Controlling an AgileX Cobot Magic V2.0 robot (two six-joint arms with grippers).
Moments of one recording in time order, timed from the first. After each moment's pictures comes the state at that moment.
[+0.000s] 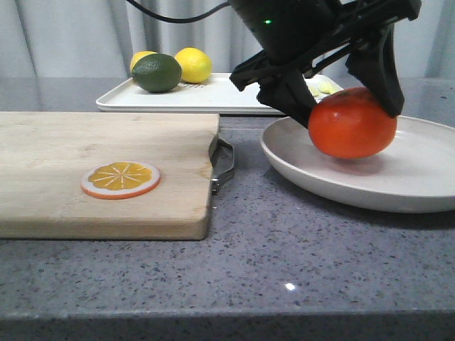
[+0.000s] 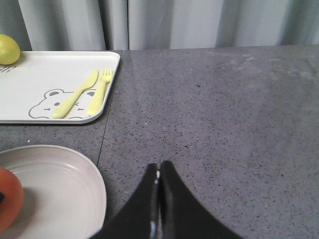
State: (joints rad) left arm -0.77 1.97 -1.69 -0.57 0.79 0.11; right arm 0.00 0.51 -0.43 -0.02 0.20 0.11
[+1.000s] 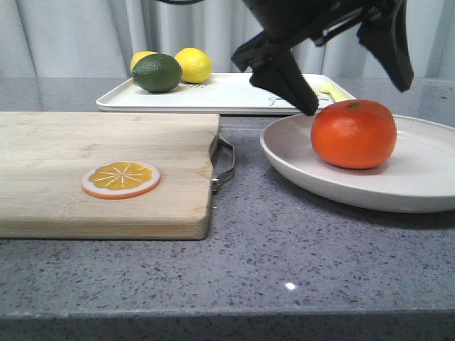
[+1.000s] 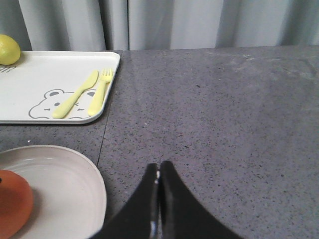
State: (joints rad) left arm -0.75 1.98 -1.78 -0.56 0.87 0.14; right arm 0.00 0.51 -0.43 -0.02 0.20 0.11
